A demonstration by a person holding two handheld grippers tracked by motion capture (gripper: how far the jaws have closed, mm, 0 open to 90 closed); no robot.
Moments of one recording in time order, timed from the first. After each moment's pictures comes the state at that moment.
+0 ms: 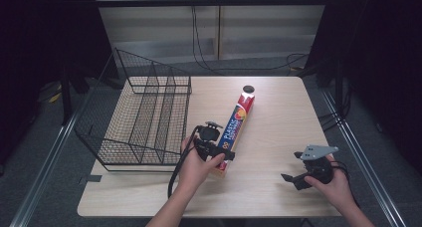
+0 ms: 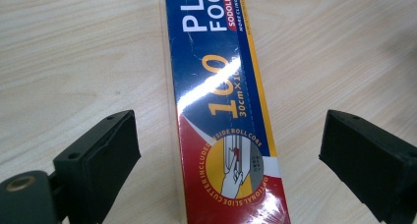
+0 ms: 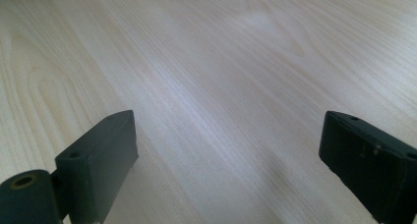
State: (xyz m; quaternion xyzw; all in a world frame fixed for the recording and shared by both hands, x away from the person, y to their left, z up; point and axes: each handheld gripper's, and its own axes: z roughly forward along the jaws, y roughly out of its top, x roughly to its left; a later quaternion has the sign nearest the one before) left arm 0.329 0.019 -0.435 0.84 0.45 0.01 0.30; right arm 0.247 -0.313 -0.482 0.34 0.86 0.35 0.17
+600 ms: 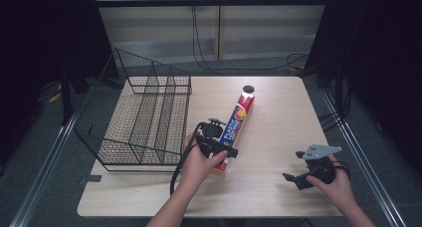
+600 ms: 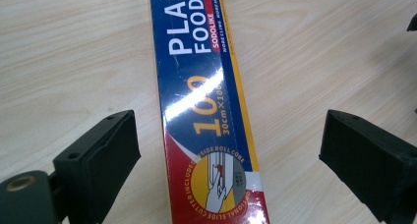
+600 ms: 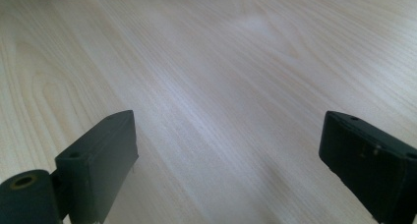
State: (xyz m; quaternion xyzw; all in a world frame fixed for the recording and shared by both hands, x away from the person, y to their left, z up) left arm 0.333 0.011 -0.424 0.84 0.45 0.01 0.30; right arm 0.245 -0.317 -0.479 0.35 0.85 0.36 0.17
